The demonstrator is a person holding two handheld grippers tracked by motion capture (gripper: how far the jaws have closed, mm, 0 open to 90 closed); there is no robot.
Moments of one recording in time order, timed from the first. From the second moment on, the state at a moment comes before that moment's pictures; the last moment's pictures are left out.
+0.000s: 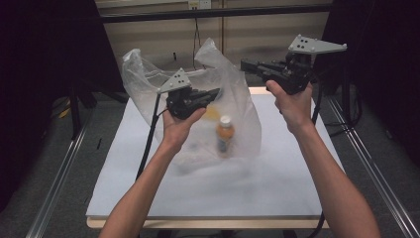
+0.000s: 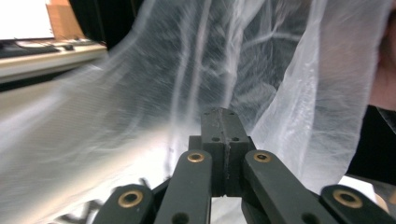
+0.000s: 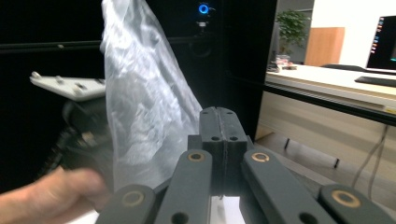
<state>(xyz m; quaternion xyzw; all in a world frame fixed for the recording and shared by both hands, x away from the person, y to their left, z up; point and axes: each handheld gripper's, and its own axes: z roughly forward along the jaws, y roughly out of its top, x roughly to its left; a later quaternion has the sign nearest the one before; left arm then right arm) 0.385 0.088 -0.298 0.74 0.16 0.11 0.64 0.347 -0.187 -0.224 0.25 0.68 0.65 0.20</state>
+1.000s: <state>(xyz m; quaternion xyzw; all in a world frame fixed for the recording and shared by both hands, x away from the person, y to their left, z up) 0.382 0.080 -0.365 0.77 0.19 0.07 0.61 0.346 -0.178 -0.345 0.29 0.75 0.58 0.12</state>
